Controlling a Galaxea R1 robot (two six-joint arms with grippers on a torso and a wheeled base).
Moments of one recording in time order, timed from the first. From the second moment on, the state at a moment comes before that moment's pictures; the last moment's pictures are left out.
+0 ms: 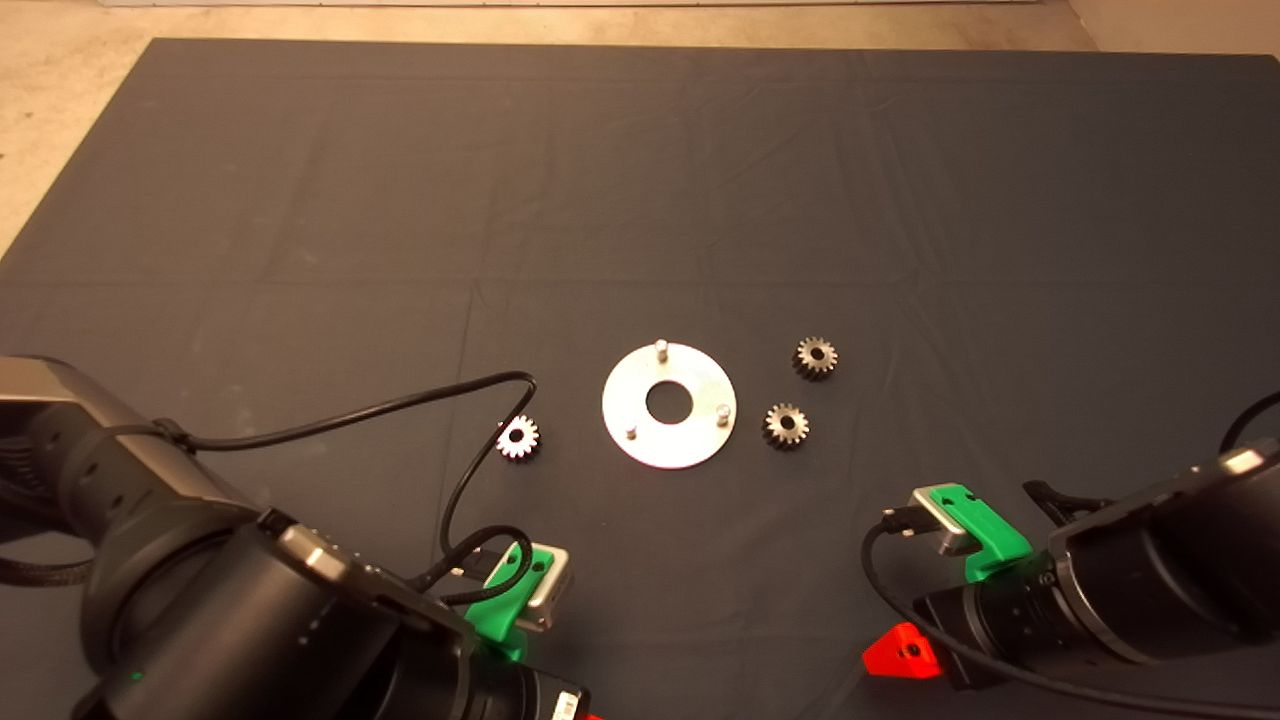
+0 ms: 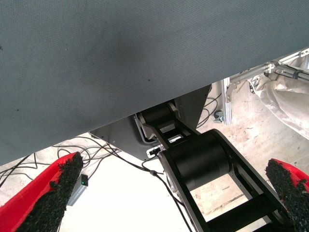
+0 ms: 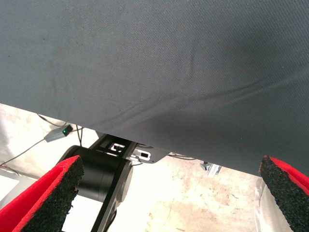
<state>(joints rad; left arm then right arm) -0.14 2.51 -0.33 0.49 1.53 -1.84 0.14 2.30 -0.38 -0.39 -1.53 1.74</state>
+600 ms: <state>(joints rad) -0.14 2.54 -0.33 0.49 1.53 -1.84 0.17 2.30 -0.41 -0.39 -1.53 1.72</state>
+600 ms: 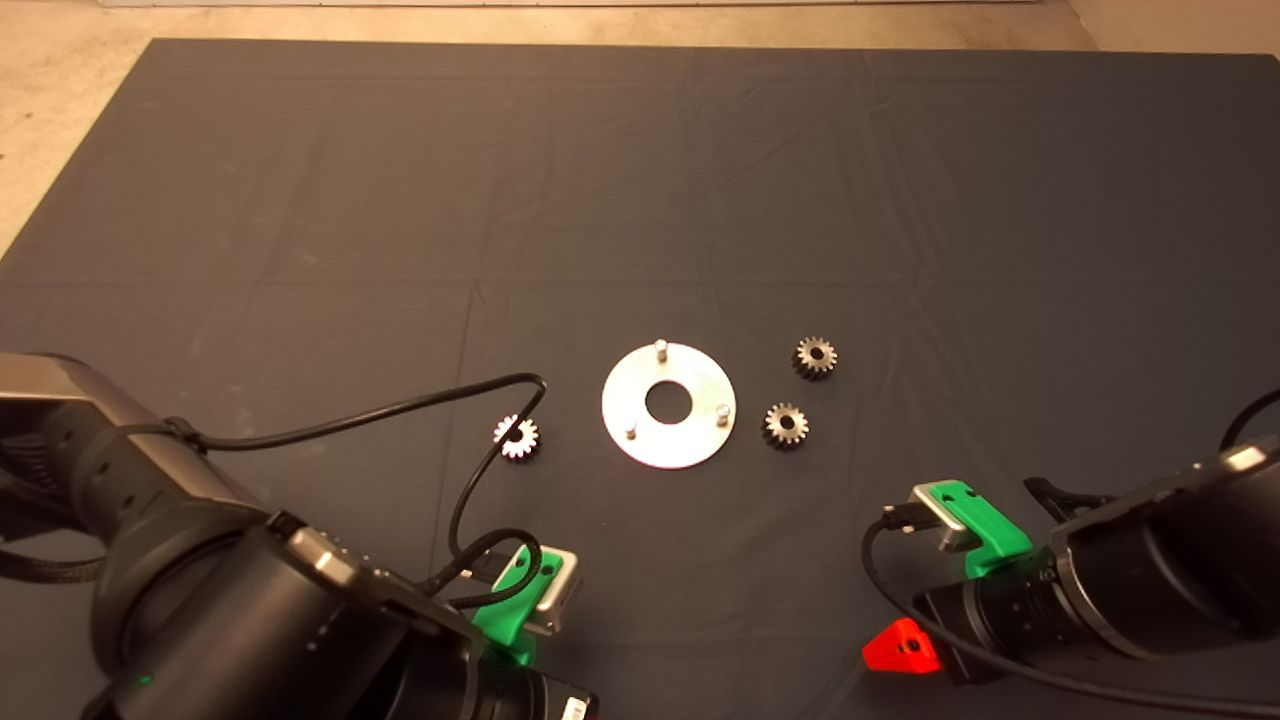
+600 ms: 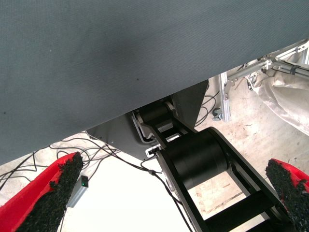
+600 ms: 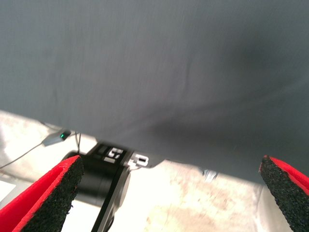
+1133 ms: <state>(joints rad) -0.14 2.55 -0.33 0.49 1.53 -1.84 0.23 2.45 -0.74 -0.39 -1.53 1.52</state>
